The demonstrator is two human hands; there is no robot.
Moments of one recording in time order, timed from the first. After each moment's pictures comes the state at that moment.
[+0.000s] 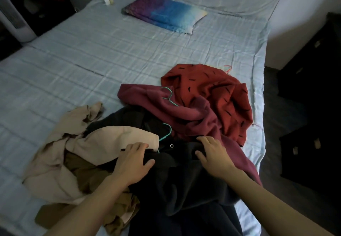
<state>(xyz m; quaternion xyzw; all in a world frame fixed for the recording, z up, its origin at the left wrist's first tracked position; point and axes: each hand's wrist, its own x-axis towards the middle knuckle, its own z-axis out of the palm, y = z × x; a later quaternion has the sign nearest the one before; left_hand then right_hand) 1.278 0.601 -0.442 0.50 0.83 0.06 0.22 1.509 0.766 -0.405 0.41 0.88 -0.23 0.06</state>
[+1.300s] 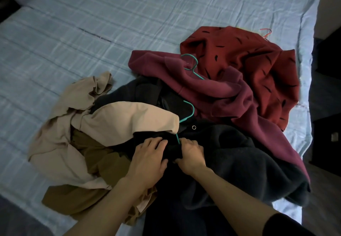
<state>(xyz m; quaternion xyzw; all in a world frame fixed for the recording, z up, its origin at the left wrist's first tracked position) 1.276 0.573 -0.535 0.55 0.81 0.03 0.19 1.394 0.690 -0.567 0.42 0.85 -0.27 0.16</state>
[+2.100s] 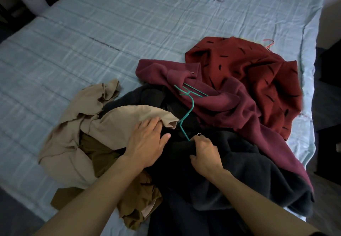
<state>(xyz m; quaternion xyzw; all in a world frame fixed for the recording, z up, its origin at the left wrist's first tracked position) 1.226 0.609 -0.490 0.56 0.83 0.01 0.08 1.406 0.712 -0.517 0.42 0.86 -0.28 0.06</state>
